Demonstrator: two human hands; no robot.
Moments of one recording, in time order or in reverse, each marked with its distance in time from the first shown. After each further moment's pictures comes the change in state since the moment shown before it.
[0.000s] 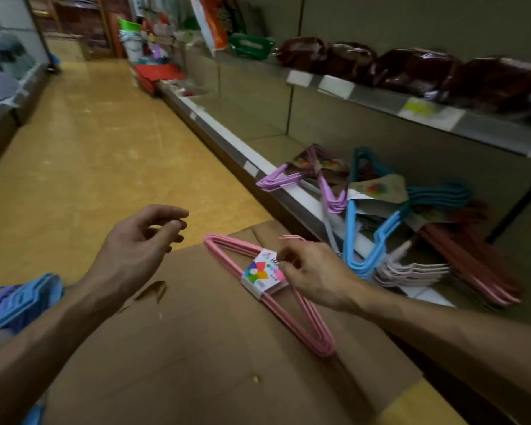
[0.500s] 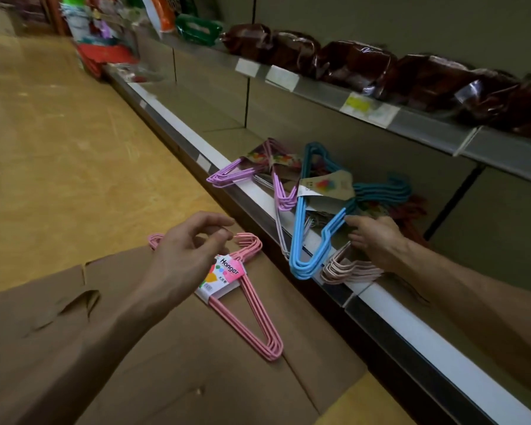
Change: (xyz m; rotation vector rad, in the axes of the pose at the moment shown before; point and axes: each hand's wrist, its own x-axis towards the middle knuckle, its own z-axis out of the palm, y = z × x) left_hand 0.001 0.032 0.131 -0.119 -0.237 0.024; right_hand 0.006 0.150 -0.090 0.798 0.519 0.832
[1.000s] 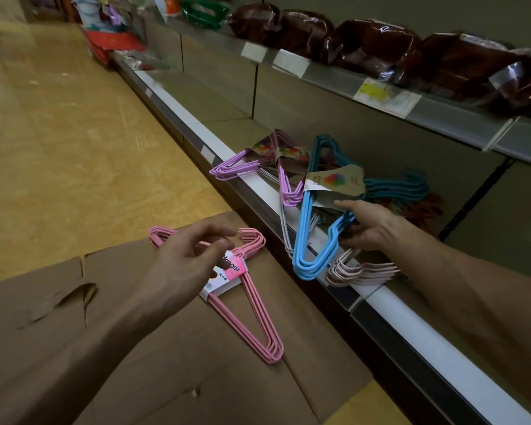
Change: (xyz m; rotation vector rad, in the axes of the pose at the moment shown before) left_hand 0.003 -0.015 0.008 0.036 -0.035 -0.031; right_hand 0.027 -0.024 0.025 0.146 -0.202 0.277
